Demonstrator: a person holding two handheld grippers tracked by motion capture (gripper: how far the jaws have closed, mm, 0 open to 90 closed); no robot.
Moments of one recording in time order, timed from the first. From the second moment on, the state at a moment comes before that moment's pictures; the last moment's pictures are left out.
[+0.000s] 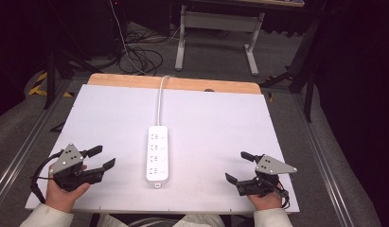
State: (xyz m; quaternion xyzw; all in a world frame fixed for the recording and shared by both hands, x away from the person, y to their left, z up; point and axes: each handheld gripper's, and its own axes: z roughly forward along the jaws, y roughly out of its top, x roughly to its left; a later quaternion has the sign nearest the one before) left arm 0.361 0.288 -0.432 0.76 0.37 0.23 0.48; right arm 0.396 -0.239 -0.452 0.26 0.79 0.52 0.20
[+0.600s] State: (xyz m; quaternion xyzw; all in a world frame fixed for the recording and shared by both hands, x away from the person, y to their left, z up) left arm 0.380 0.255 -0.411 0.79 0.34 0.21 0.47; right arm 0.398 -0.238 -0.453 0.26 0.79 0.52 0.19
